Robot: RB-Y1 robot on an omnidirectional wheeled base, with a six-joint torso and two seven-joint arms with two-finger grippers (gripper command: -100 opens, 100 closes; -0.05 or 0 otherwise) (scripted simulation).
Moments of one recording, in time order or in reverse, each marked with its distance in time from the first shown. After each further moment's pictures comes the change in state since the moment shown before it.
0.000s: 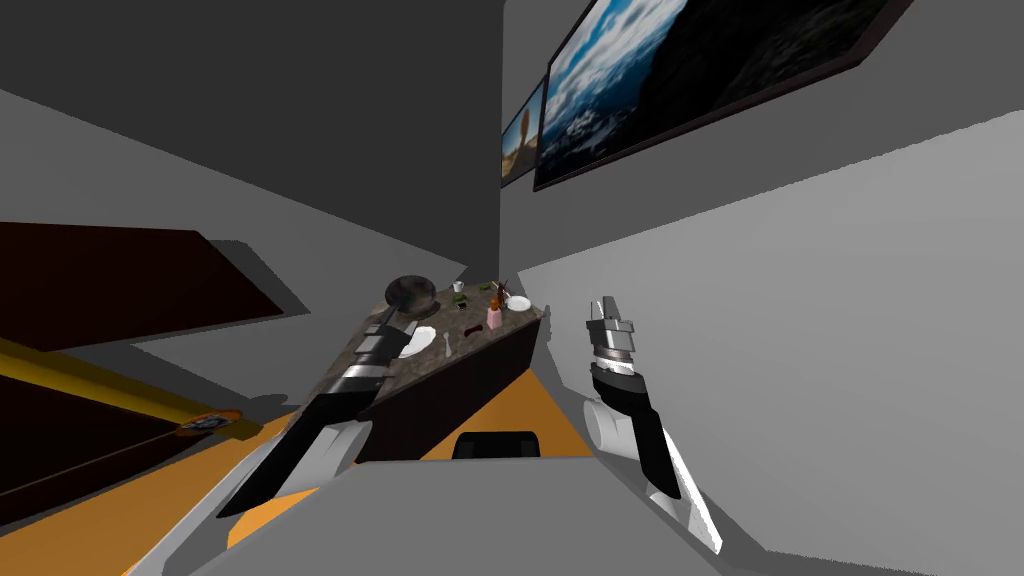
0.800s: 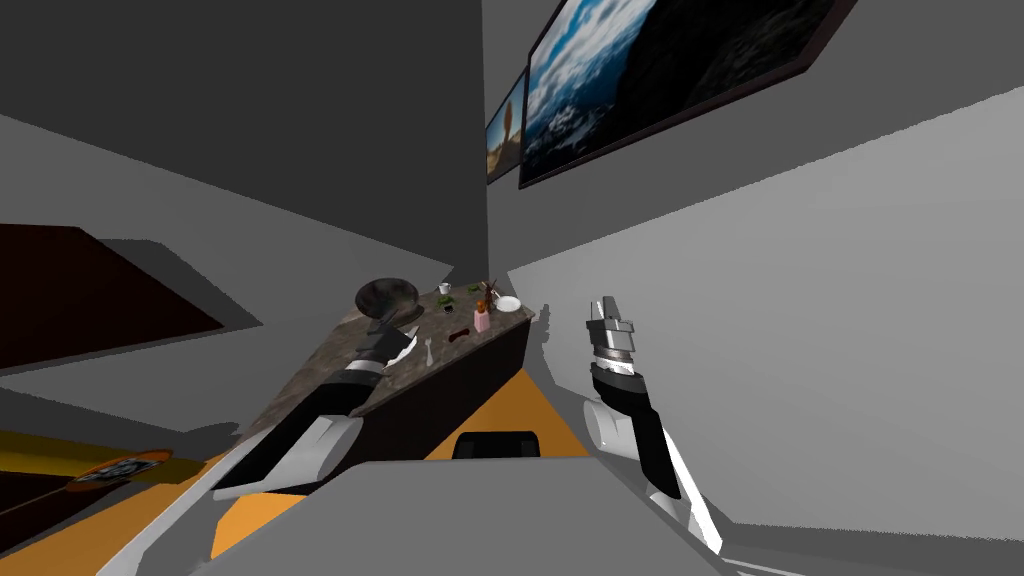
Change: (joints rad) left arm -0.017 0.094 0.028 0.003 0.118 0.199 0.127; right arm 0.000 0.000 0.000 0.000 0.000 0.000 0.000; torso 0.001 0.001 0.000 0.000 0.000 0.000
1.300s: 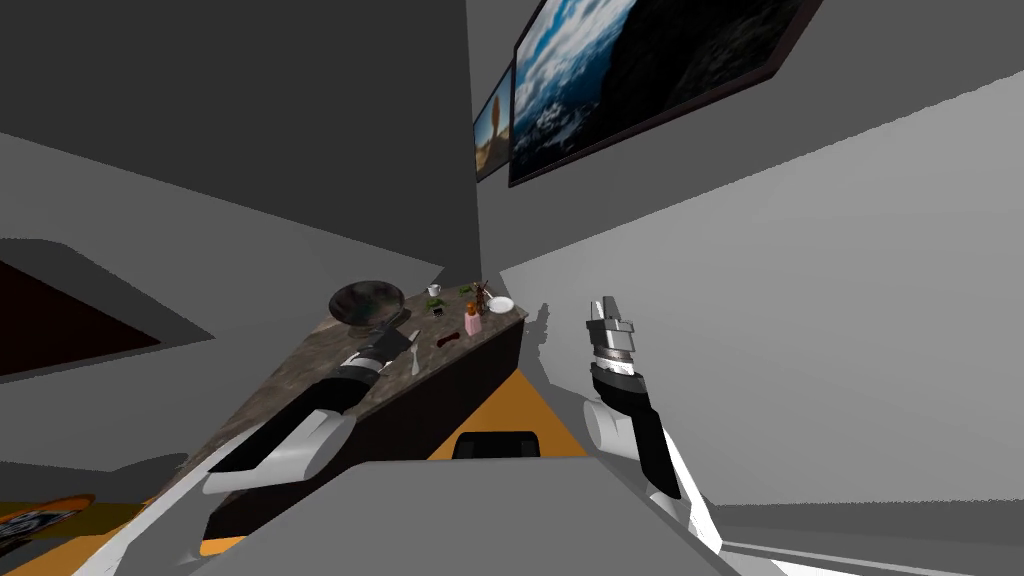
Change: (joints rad) left arm -0.008 0.069 0.019 0.004 0.097 0.134 0.092; right arm 0.000 0.000 0.000 0.000 0.000 0.000 0.000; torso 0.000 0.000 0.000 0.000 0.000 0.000
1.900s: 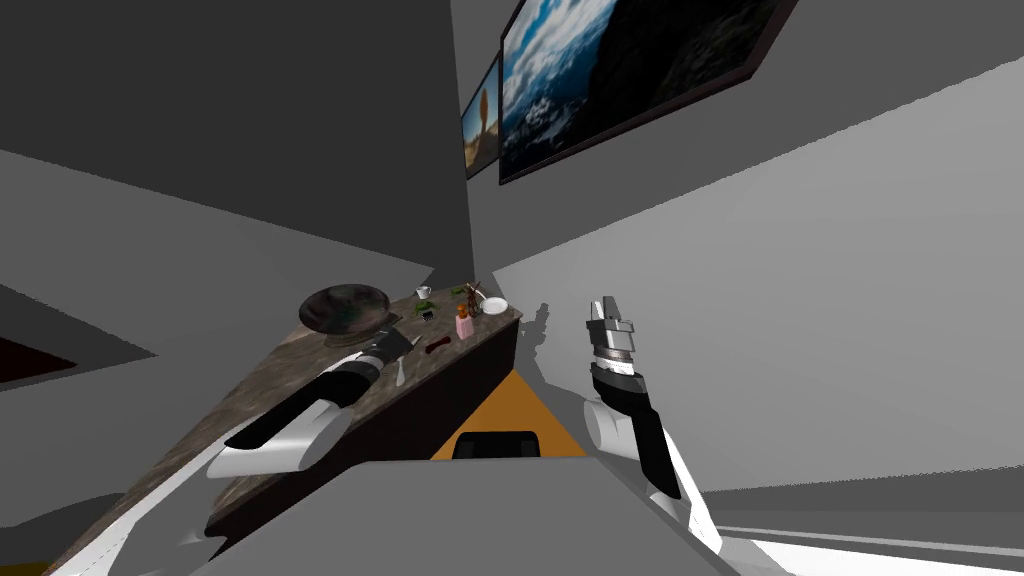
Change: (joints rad) left arm -0.031 0.065 0.011 0.023 0.094 0.173 0.084; right arm 0.000 0.000 0.000 0.000 0.000 0.000 0.000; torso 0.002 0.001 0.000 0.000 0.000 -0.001
